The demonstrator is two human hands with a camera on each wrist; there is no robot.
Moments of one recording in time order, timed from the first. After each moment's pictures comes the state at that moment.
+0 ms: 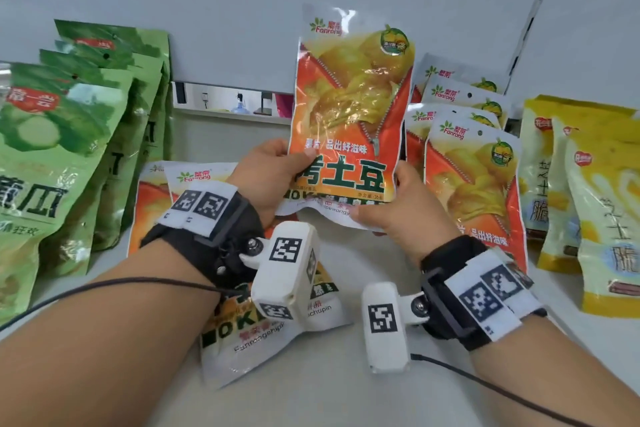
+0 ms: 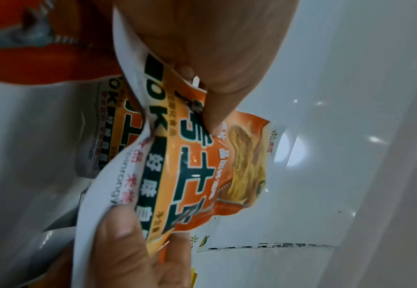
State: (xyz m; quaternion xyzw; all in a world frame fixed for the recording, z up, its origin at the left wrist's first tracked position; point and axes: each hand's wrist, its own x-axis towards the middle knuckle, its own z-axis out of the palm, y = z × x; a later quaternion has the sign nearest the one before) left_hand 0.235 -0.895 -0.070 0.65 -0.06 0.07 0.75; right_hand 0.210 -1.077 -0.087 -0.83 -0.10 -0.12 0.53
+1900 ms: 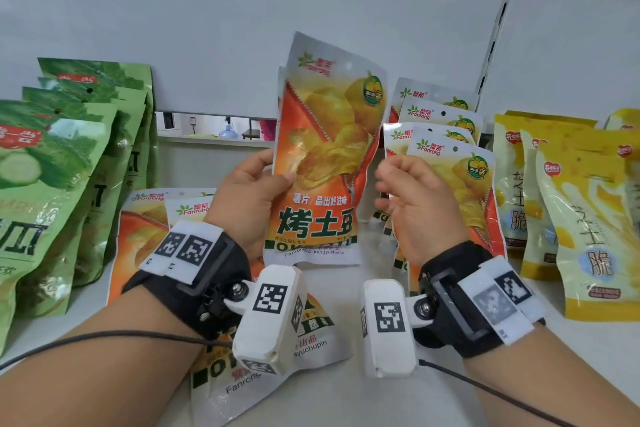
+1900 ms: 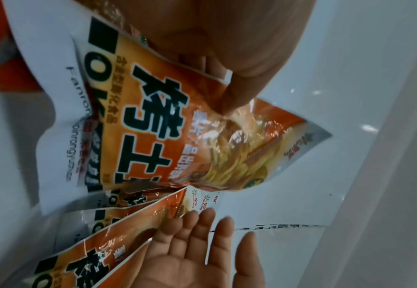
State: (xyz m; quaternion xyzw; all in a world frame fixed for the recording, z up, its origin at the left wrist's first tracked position) left_hand 0.226 -0.898 -0.074 0.54 -0.15 0.10 0.82; right_hand 0.203 -1.086 -0.064 -0.65 -0.13 -0.22 0.72
